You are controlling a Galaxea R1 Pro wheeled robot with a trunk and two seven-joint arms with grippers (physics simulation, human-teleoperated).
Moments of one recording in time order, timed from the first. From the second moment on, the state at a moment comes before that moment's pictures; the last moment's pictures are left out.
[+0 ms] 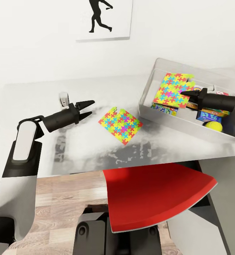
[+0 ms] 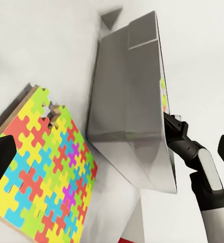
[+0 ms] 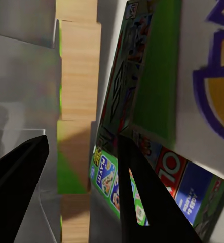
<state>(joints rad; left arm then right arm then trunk) -0.99 0.11 0.04 -1.44 1.25 1.04 -0.12 -1.40 -0.55 0.17 -0.80 -1.05 1.05 0.55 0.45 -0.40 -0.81</state>
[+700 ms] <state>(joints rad) -0.99 0.11 0.04 -1.44 1.25 1.04 -0.12 -1.40 -0.55 0.17 -0.82 -1.12 1.05 0.55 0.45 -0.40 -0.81</state>
